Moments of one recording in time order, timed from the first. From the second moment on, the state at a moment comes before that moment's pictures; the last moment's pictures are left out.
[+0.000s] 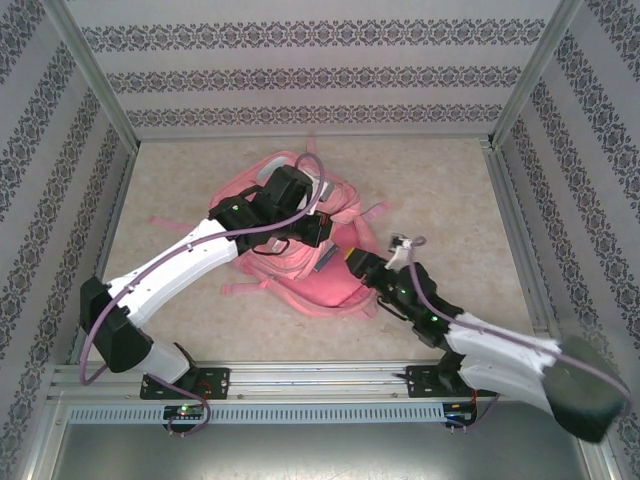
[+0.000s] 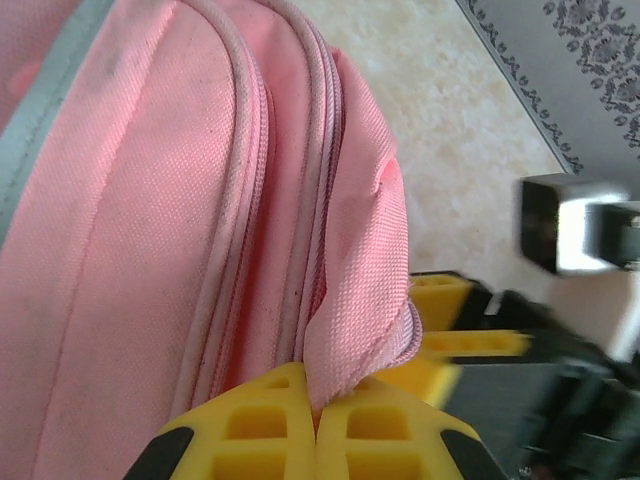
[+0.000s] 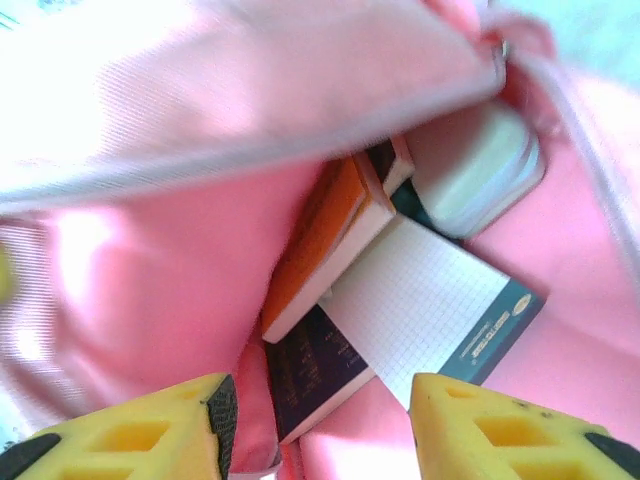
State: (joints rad) left arm -0.74 1.51 1.45 -0.72 0.18 -0.41; right arm 0.78 0.86 0.24 0.47 0.14 0.99
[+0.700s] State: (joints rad) left arm -0.82 1.78 1.53 -0.58 0.19 -0.48; right arm 0.89 0.53 0.31 -0.24 0.26 0.82
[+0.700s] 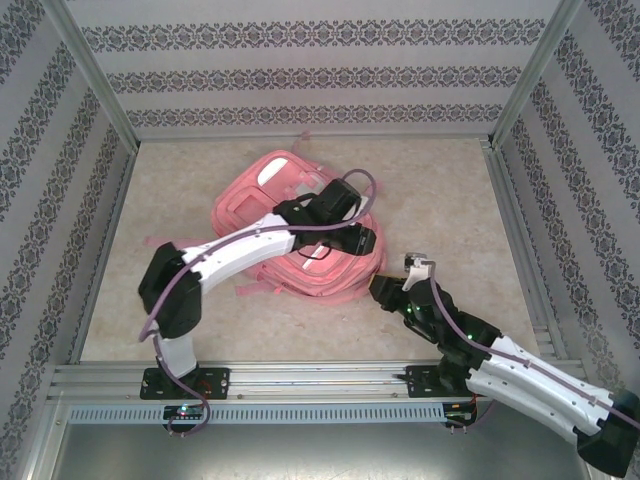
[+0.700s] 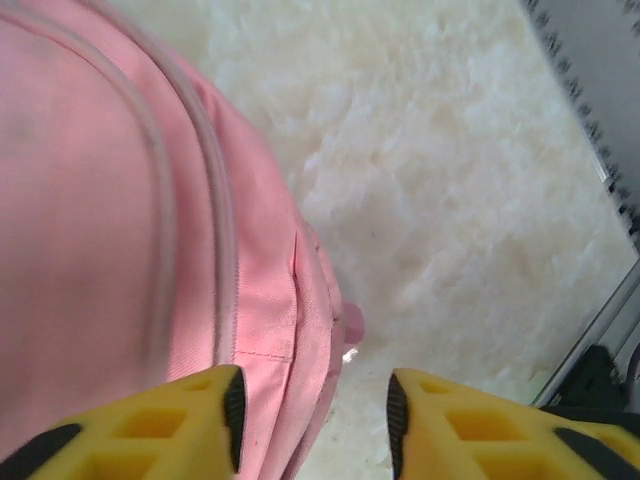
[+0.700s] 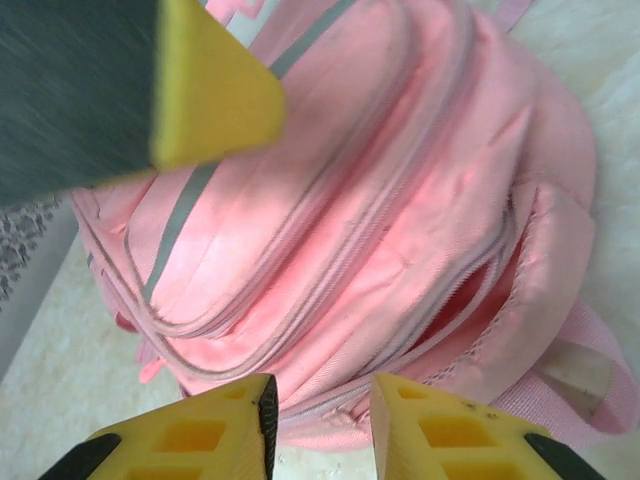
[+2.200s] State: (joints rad) left arm -0.46 1.25 0.70 -0.25 0.00 -1.08; right arm 1.17 1.18 0.66 -0.18 0.39 0.91
